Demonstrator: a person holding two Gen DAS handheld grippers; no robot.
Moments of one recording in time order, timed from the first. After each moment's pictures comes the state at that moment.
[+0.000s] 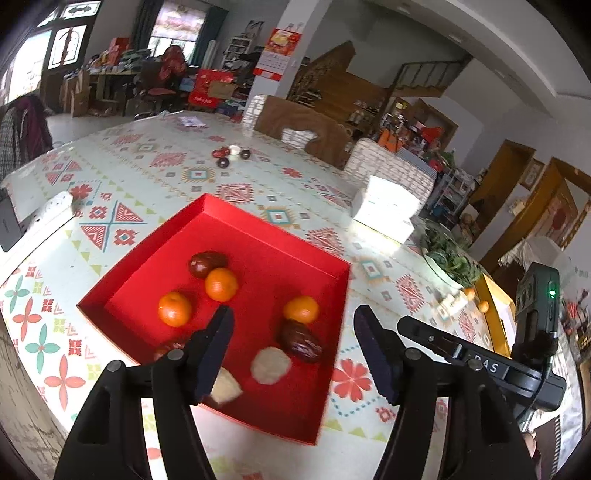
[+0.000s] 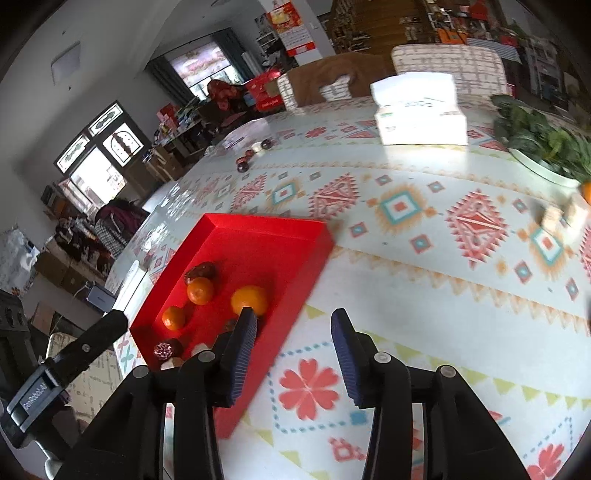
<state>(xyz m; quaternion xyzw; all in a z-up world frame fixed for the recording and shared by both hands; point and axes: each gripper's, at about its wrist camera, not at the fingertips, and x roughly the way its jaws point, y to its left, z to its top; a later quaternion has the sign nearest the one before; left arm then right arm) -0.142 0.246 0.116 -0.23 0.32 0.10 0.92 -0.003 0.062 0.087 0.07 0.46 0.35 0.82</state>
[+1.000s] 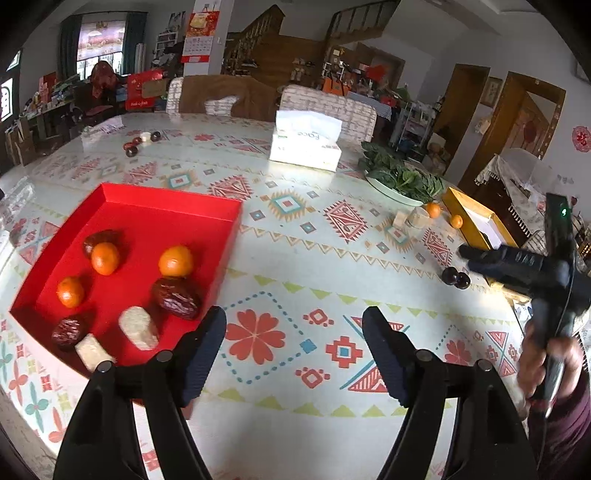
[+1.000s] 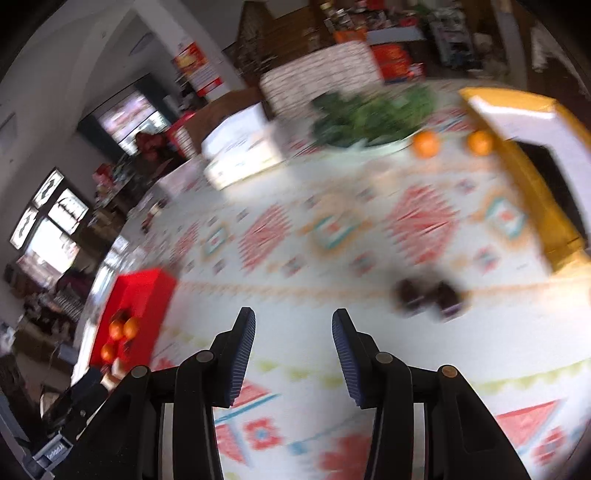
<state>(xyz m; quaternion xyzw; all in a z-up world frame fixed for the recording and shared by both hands) -0.101 0.130 0.090 -0.12 0.39 0.01 0.91 0.041 -0.146 0.084 0.15 0.45 0.19 0.86</state>
